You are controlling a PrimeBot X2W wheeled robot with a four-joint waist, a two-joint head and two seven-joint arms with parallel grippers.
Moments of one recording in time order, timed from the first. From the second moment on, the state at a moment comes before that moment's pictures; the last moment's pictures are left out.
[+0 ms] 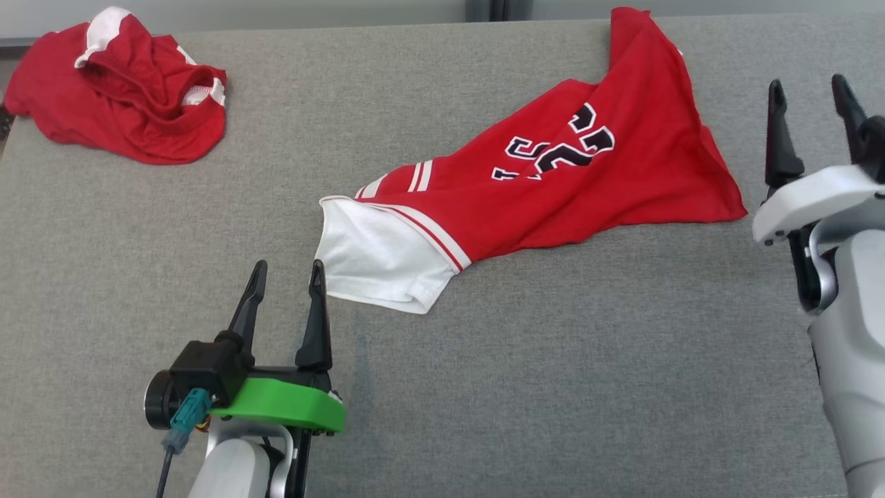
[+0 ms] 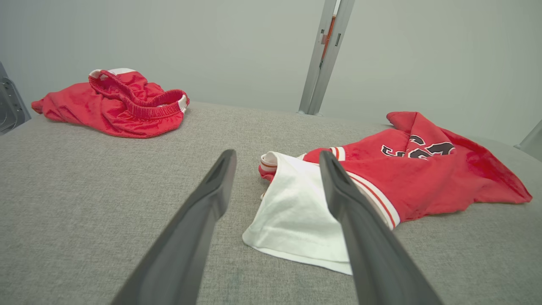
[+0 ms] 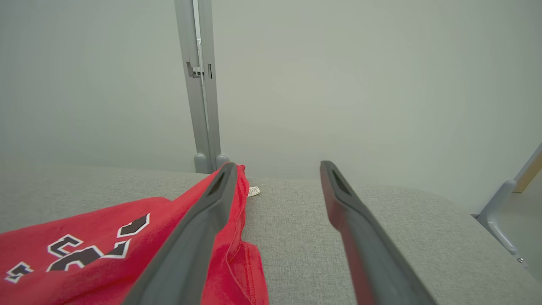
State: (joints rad) left arm -0.16 0.05 -0.23 0.18 -0.31 -0.01 -0.26; right arm -0.66 -0.25 -0.08 0.64 0.08 0.13 -0.26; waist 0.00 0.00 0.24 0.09
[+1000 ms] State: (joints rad) left arm -0.03 0.05 -0.19 0.20 -0.34 0.02 -0.26; right arm -0.12 -0.05 0.03 0.24 0.12 0.13 -0.26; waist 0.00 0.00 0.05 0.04
